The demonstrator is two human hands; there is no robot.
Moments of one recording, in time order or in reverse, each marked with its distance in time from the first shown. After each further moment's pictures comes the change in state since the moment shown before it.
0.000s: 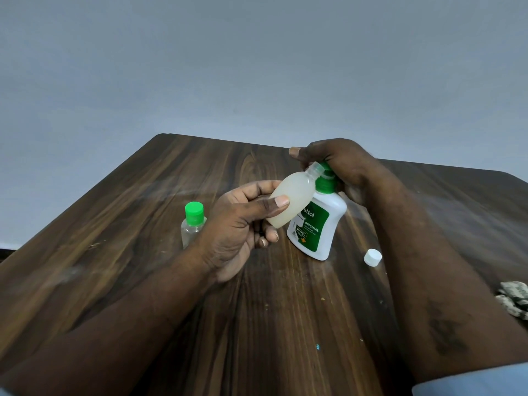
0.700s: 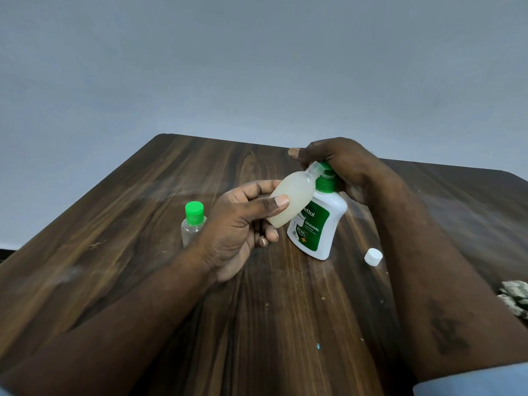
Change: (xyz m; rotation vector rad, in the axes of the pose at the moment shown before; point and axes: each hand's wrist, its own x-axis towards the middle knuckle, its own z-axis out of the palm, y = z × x) left_hand 0.001 -0.001 -0.001 0.009 0.001 0.003; right_hand 0.001 -0.001 -0.001 0.006 -0.015 0.019
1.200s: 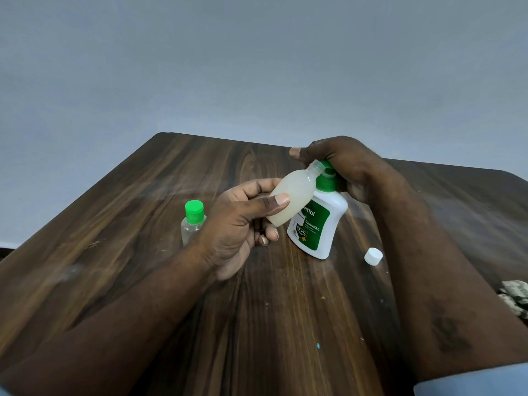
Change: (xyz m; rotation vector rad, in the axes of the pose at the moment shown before) left_hand 0.000 0.001 0.001 0.004 0.006 -0.002; right_hand 0.001 0.001 0.000 -0.006 0.017 0.023
